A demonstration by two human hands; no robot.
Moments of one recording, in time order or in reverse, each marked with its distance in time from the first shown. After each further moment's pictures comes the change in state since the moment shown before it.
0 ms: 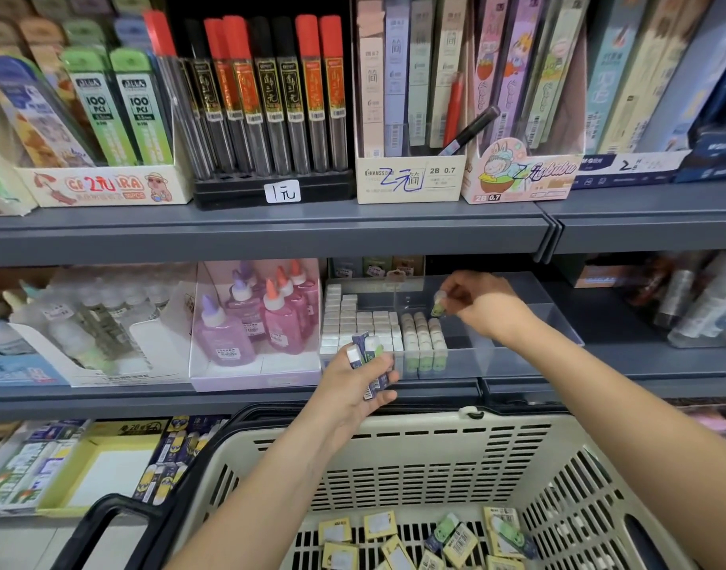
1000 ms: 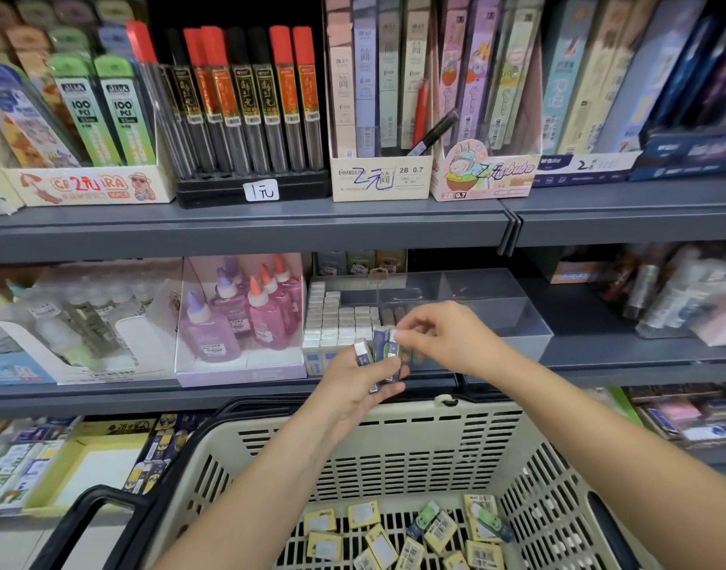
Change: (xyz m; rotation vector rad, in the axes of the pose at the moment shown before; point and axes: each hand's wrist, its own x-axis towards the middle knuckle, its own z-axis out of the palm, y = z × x) left_hand -0.010 -0.007 0.022 0.046 -0.134 0.027; right_hand -0.062 -0.027 0.001 0.164 -0.155 -0.158
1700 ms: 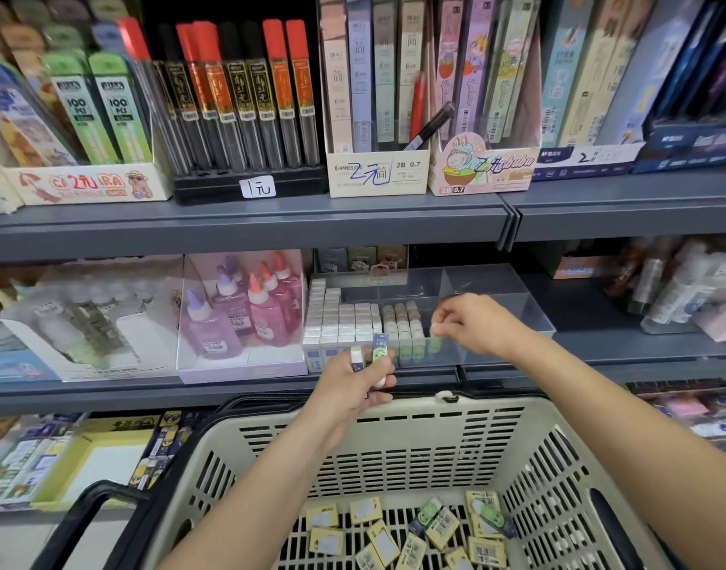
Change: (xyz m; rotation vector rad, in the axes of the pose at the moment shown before) left_hand -0.006 -0.006 -0.005 0.209 0.098 0.003; right_hand 0.019 0.046 -0.018 -0.324 -0.088 0.149
